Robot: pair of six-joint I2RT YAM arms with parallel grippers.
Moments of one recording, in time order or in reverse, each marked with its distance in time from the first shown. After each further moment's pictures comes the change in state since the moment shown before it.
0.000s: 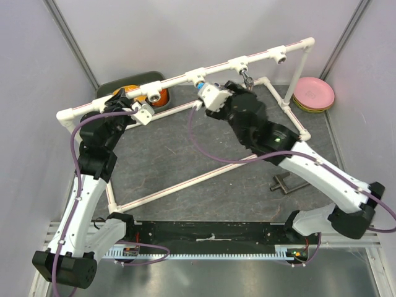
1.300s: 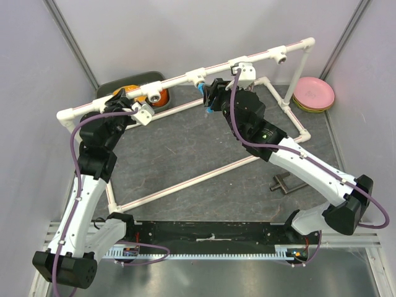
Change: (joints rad) left arm 0.003 0.000 0.000 -0.002 0.008 -0.001; right arm -0.080 0.024 -0.067 0.401 -0.117 1.085
